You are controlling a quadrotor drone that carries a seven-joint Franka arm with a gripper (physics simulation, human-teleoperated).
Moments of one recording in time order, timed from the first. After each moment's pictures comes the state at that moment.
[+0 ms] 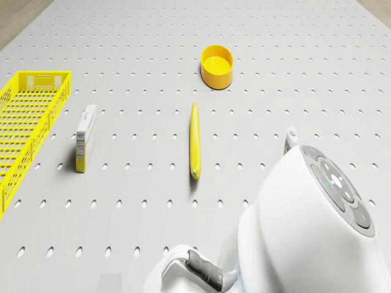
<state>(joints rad) -0.67 -0.92 1.07 -2.82 -1.78 1.29 1.32</state>
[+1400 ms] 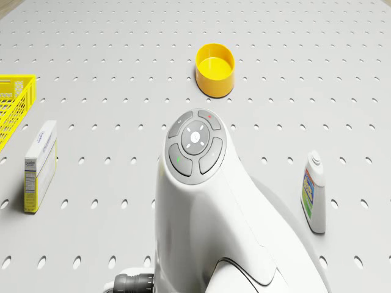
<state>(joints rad) -1.06 -1.13 1.28 -2.89 -1.96 1.21 1.59</state>
